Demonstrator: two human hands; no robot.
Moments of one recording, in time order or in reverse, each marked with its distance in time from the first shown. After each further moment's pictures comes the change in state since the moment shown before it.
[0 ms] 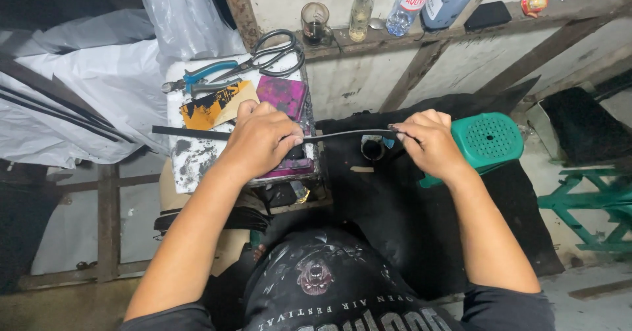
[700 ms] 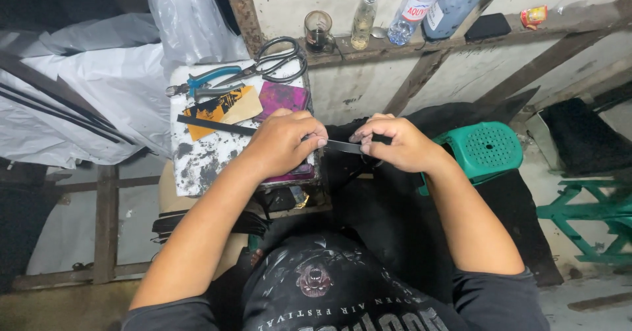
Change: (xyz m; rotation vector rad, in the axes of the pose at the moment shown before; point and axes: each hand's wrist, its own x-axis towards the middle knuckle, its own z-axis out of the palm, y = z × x) left_hand 0.035 0.027 0.001 -0.236 -0.145 -0.108; right_hand 0.075 -0.065 -0.014 0.762 -0.337 0.061
